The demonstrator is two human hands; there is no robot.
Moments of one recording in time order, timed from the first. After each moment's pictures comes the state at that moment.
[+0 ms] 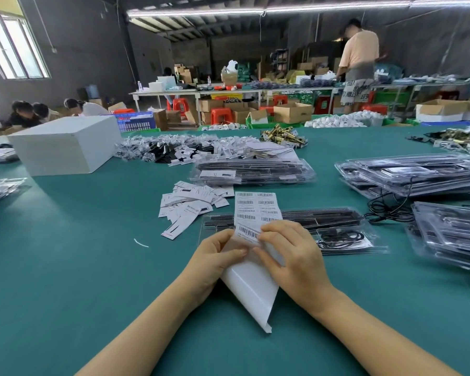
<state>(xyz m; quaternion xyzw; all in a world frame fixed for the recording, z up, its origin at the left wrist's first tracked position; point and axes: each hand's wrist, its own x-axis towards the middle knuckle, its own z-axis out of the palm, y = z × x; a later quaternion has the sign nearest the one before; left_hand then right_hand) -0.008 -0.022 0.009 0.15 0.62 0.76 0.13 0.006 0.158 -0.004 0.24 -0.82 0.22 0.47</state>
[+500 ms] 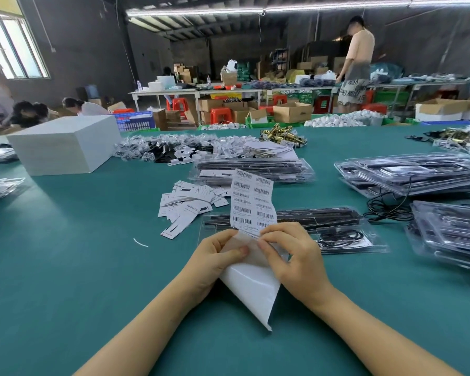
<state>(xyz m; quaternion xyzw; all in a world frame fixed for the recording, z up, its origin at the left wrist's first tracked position) -0.008 -0.025 0.009 0.17 0.64 0.74 0.13 0.010 0.155 0.002 0.21 -0.81 0.36 0.41</state>
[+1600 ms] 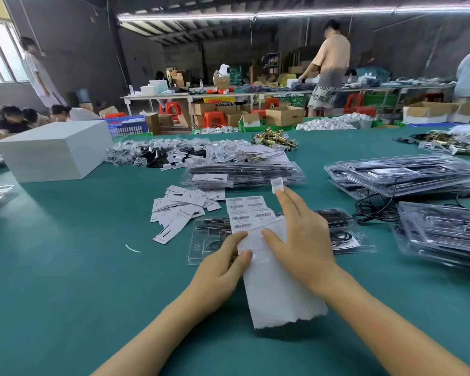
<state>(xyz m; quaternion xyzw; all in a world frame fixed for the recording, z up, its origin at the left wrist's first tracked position) 0.009 -0.008 0.009 0.23 0.85 0.47 0.00 0.014 0.170 0.045 0.07 -0.92 0.24 0.30</state>
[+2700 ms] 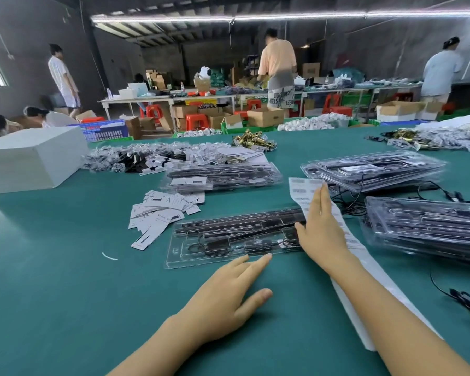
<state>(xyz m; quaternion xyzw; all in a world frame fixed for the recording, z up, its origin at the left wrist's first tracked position) 0.030 0.023 0.000 0.41 0.89 0.19 -0.03 -0.008 0.255 0.027 -0.14 -0.95 0.19 0.18</state>
